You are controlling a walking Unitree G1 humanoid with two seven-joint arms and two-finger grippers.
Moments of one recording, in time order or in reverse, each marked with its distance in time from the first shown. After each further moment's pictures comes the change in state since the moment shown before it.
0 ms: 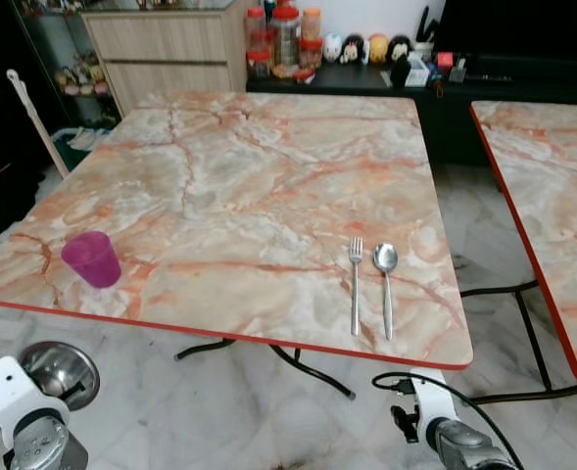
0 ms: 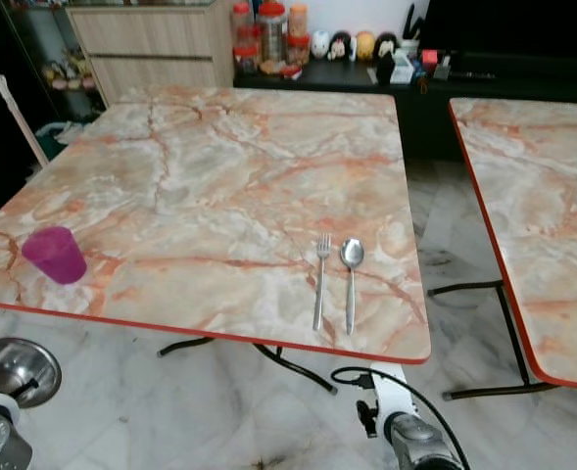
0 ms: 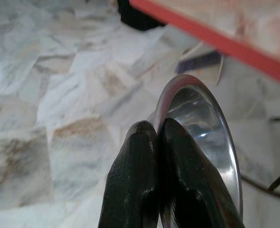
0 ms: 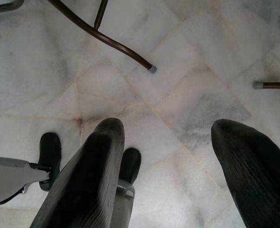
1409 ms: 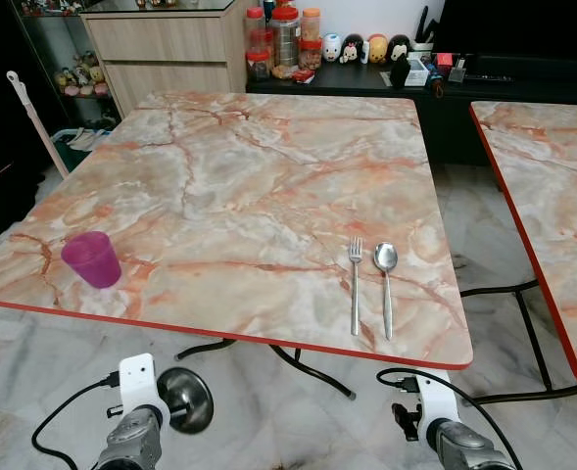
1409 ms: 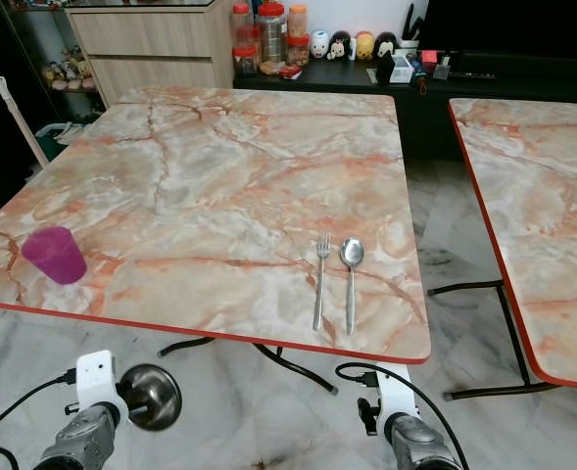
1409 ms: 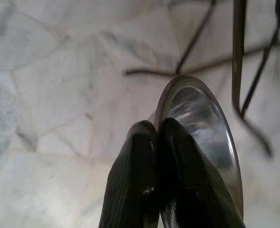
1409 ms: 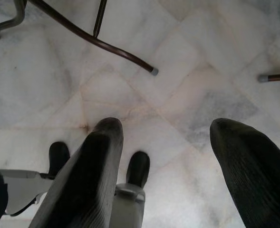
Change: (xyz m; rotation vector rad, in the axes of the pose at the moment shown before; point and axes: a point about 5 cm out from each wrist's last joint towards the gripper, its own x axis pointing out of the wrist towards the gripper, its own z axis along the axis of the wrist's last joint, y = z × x) left arm -0.003 -0.087 -0.082 0.103 0.317 -0.463; right arm 0.000 0.001 -0.001 0.082 -0.014 0.011
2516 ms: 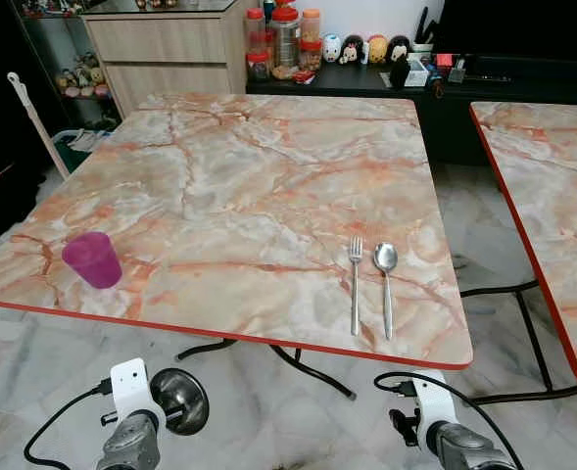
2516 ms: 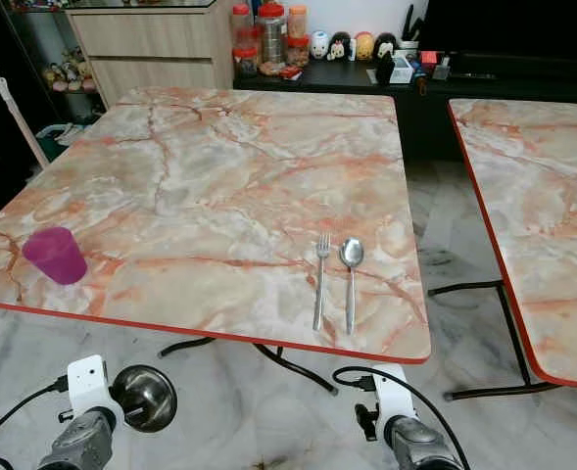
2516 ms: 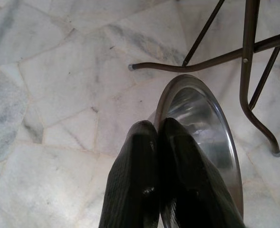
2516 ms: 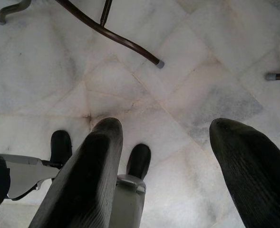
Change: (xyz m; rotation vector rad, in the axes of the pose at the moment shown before) left arm -0.003 0.001 -0.012 0.040 0.047 0.007; right arm 0.000 0.000 -0.003 -0.039 0.034 0.024
